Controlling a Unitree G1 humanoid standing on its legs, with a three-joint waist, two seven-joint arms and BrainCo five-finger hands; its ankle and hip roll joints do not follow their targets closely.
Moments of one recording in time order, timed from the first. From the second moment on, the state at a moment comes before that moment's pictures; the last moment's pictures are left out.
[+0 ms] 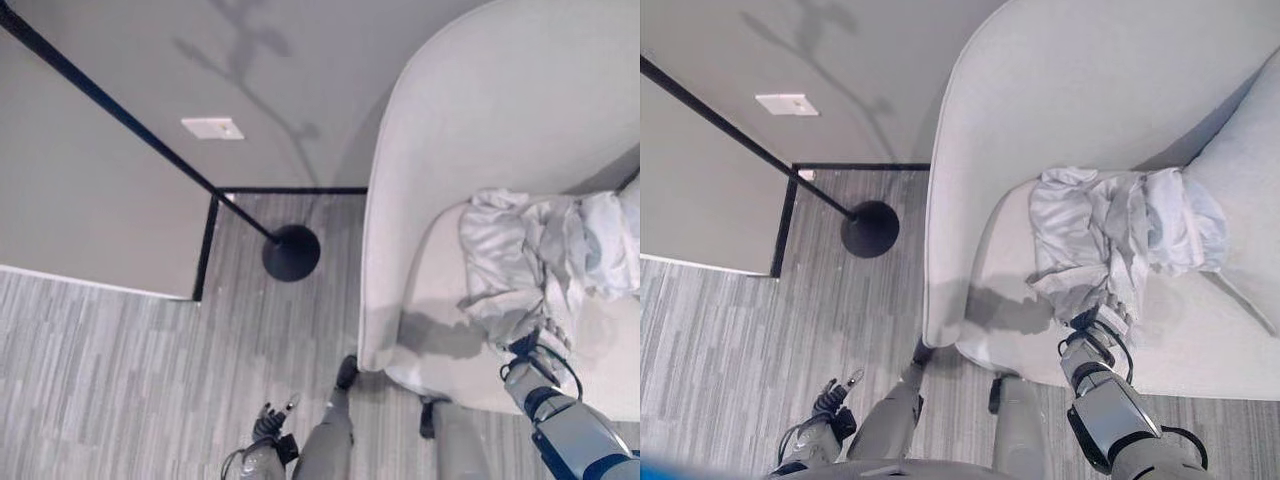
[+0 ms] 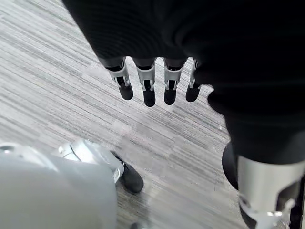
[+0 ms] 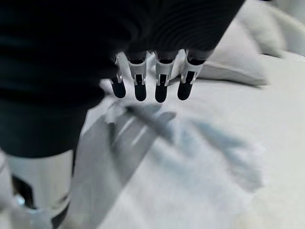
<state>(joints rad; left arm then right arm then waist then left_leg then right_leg) -0.08 0.11 -0.20 1.19 -0.66 -0.28 0.20 -0.55 -0.33 0.40 1.39 -0.21 0.14 -0.76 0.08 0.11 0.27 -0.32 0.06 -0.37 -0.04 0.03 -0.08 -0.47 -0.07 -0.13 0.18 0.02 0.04</state>
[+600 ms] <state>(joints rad) -0.01 0.11 -0.22 1.11 -0.70 -0.29 0.21 -0.65 -0.35 0.44 1.43 -0.11 0.09 -0.70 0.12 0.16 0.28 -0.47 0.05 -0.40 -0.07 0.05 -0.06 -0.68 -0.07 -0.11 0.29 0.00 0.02</state>
